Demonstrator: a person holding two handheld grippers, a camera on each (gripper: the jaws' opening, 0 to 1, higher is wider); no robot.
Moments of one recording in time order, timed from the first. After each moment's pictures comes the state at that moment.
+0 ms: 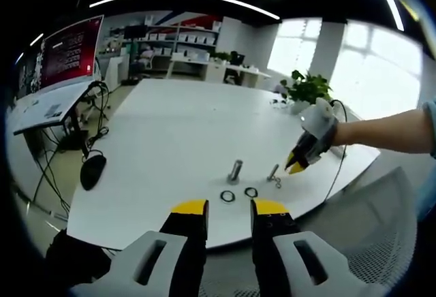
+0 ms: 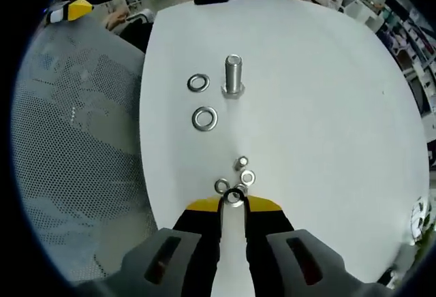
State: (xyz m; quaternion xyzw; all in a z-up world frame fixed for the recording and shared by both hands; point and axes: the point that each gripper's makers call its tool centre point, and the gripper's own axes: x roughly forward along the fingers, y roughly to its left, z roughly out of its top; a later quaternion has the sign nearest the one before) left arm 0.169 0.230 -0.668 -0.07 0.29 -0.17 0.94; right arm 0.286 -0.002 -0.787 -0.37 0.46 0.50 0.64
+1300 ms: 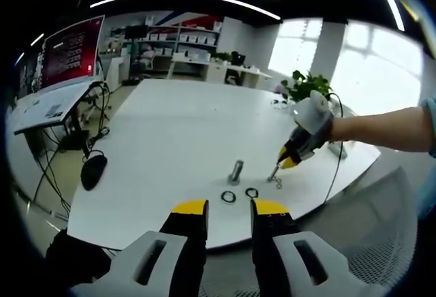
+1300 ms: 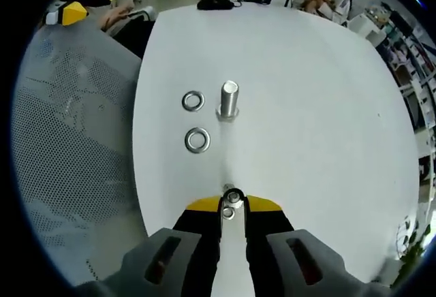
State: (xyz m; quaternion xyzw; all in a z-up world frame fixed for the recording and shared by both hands) left arm 0.169 0.231 -0.667 -0.07 0.29 -0.17 0.94; right arm 0.304 0.023 -0.783 -0.40 0.43 0.50 0.64
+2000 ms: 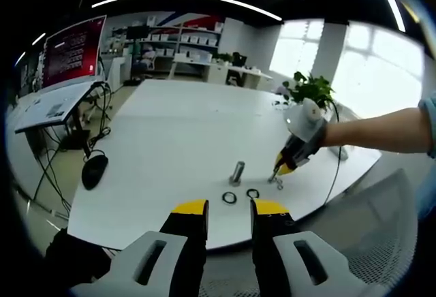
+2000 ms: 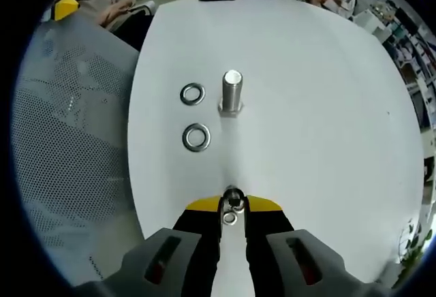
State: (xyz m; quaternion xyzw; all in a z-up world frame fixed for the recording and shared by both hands) left arm 0.170 0.232 -0.667 -0.07 0.29 -0.16 0.94; right arm 0.303 0.028 -0.808 -0.41 0.45 0.50 0.61
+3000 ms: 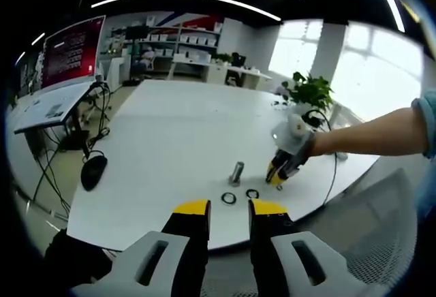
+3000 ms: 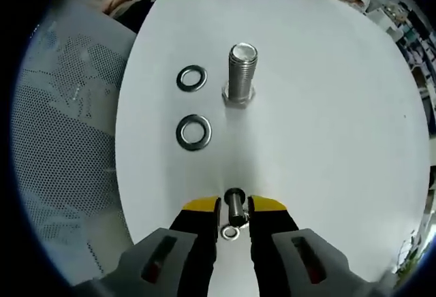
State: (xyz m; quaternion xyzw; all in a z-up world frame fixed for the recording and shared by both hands) left arm 0.171 0.232 -0.667 -0.07 0.29 -0.16 0.94; right arm 0.300 0.029 -0.841 -0.43 0.47 0.51 0.58
